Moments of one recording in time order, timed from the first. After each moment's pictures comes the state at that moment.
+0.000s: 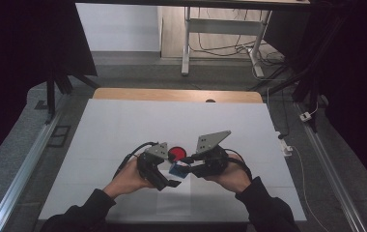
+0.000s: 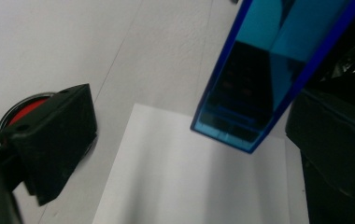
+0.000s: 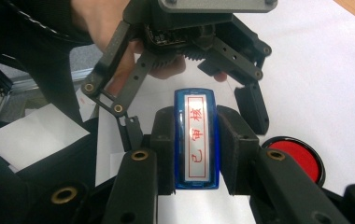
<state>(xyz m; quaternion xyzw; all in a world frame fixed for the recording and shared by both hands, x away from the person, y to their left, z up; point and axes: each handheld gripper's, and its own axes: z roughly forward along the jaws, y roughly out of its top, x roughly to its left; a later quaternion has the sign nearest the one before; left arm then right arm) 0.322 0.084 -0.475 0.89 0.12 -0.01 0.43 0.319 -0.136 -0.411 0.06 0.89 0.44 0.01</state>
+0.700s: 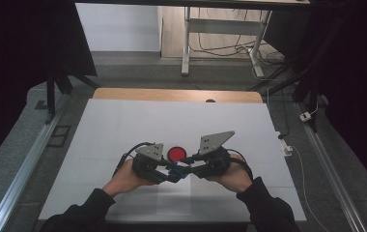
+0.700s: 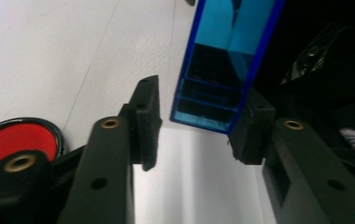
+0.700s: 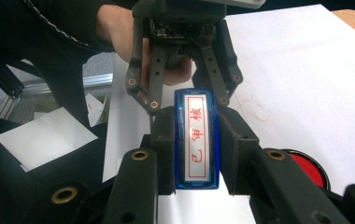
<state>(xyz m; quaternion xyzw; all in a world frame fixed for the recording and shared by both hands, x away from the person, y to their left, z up) 0.320 0.097 -0.473 0.87 0.07 -0.05 0.48 0.317 -0.141 -0.408 0.04 0.89 0.46 0.00</state>
